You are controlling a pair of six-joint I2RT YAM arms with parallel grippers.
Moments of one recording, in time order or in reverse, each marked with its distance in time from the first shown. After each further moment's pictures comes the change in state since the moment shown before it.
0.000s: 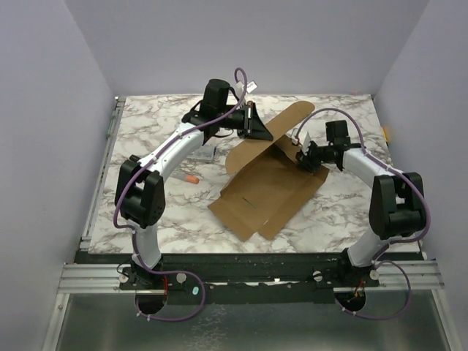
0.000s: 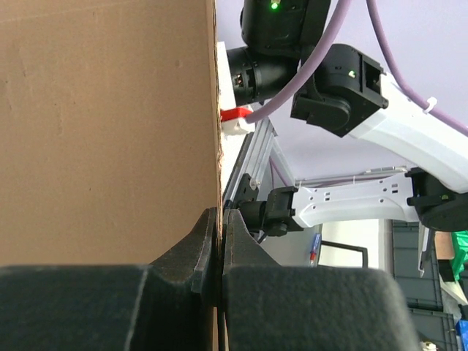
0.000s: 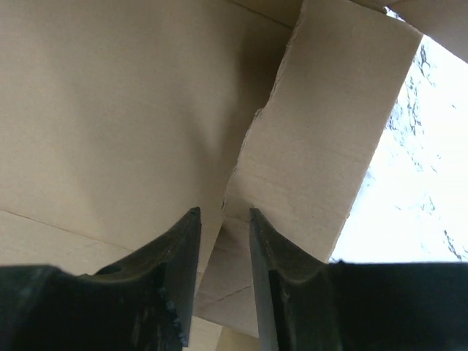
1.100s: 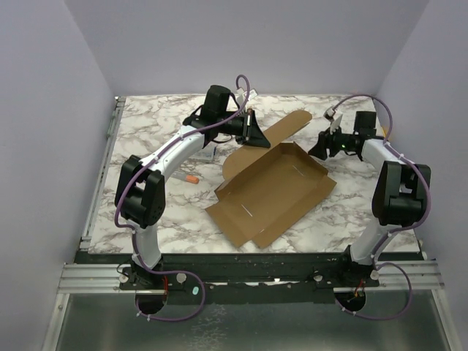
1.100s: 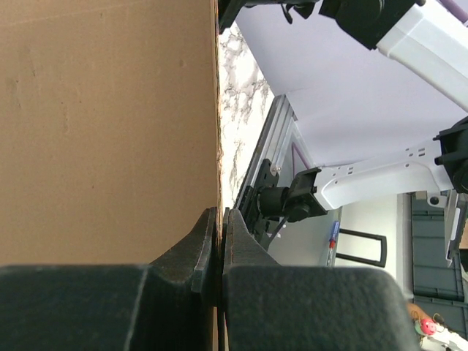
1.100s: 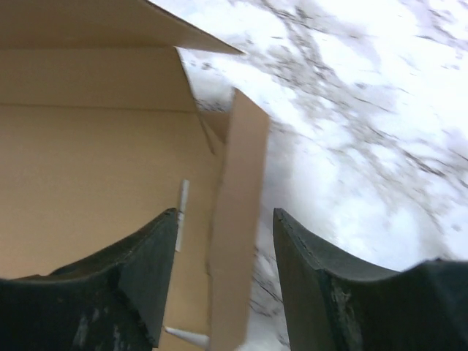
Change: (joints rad) left arm 0.000 0.000 -0.061 -0.026 0.001 0.111; right arm -0.213 0.125 0.136 0.072 -0.214 0.428
